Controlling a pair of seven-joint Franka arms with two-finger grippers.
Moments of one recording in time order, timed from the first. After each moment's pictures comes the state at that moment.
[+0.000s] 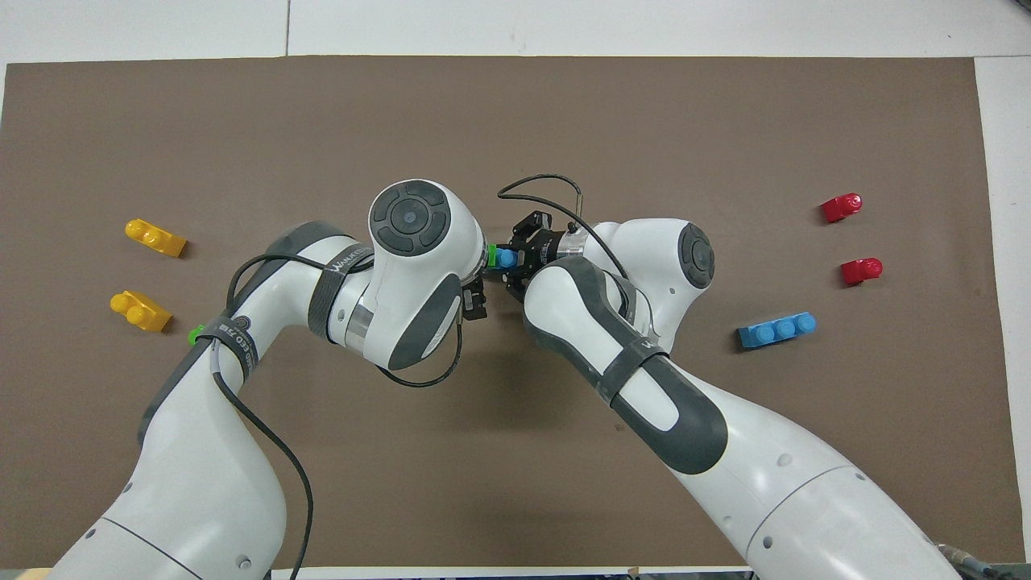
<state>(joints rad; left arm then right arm) -0.52 0.40 -0.09 -1.78 -0.03 2.25 -2.24 0.51 0.52 0.03 -1.84 1.05 2.62 1.35</state>
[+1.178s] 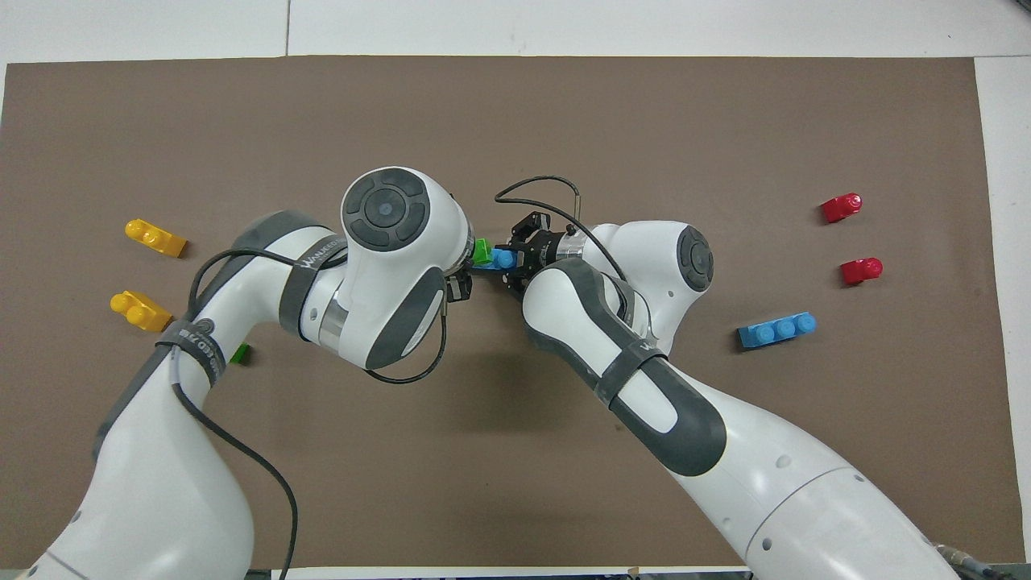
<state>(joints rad) -0.50 0.32 -0.07 -1.76 0.00 2.20 -2.23 0.51 0.52 0.04 -1.84 1.05 2.63 1.32</state>
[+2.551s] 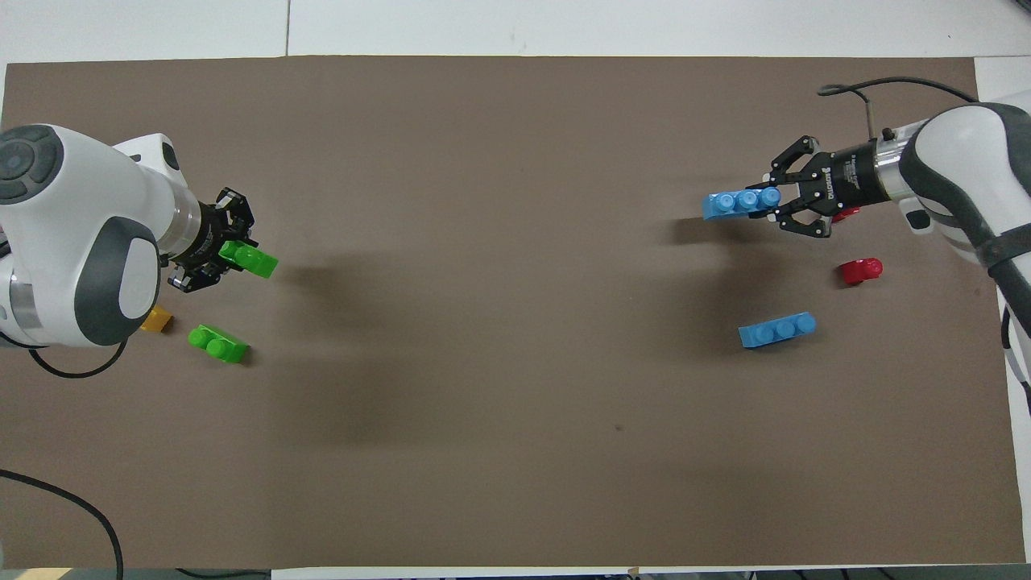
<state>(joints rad) -0.05 0.16 -0.06 -1.96 0.00 2.14 -1.09 -0.17 0.48 0.00 -1.66 0.70 1.92 0.98</state>
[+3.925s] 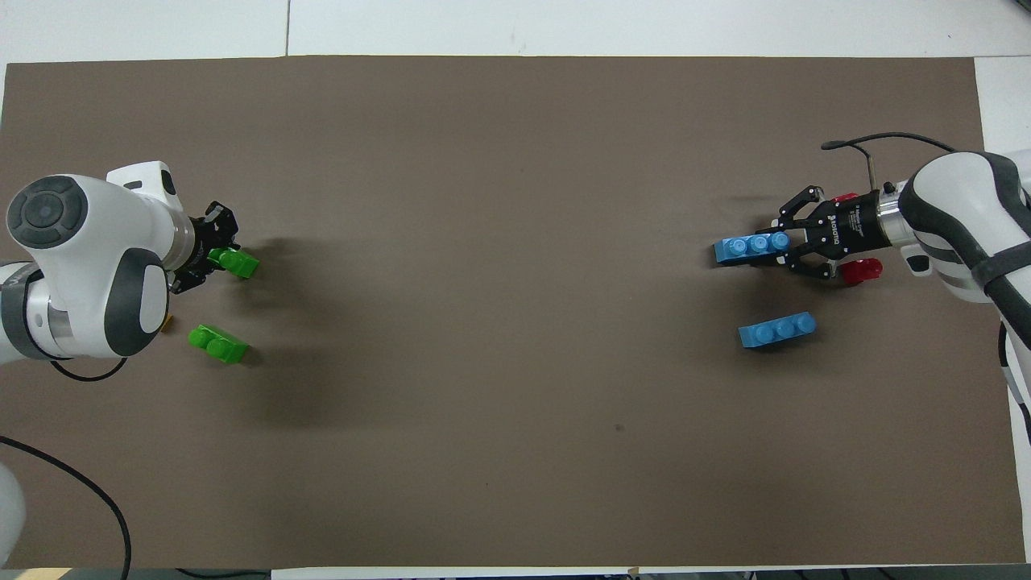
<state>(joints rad) 0.02 0.25 -0.06 -2.06 0.09 2.41 -1.03 -0.21 0.48 0.01 -1.81 0.71 1.99 0.87</state>
